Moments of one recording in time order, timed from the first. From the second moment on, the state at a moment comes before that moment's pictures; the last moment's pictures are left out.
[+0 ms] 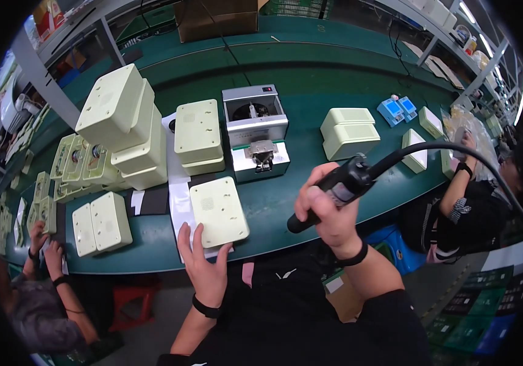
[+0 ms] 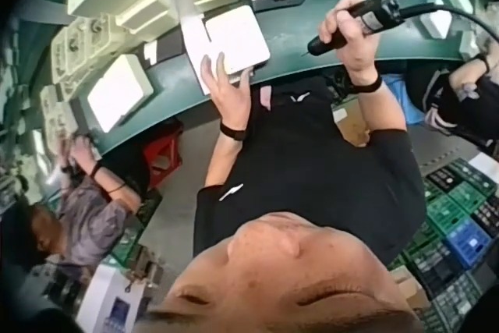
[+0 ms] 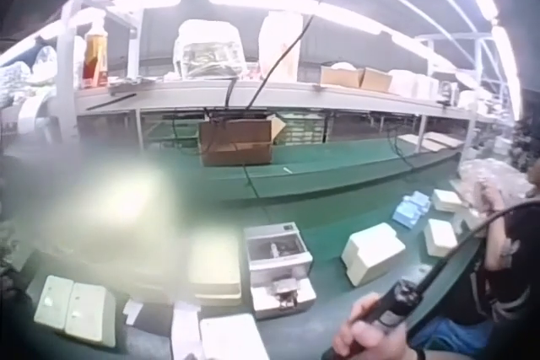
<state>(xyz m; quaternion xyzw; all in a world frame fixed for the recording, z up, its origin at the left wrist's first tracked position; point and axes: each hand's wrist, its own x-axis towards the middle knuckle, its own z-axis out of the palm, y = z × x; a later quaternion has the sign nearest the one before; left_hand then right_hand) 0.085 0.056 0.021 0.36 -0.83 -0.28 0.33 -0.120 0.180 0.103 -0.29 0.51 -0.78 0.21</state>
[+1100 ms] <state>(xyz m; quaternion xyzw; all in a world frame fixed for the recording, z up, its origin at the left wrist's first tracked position) 0.021 -0.004 0.007 0.19 -0.85 -0.46 0.16 -0.198 0.071 0.139 -0.45 0.53 -0.71 0.12</state>
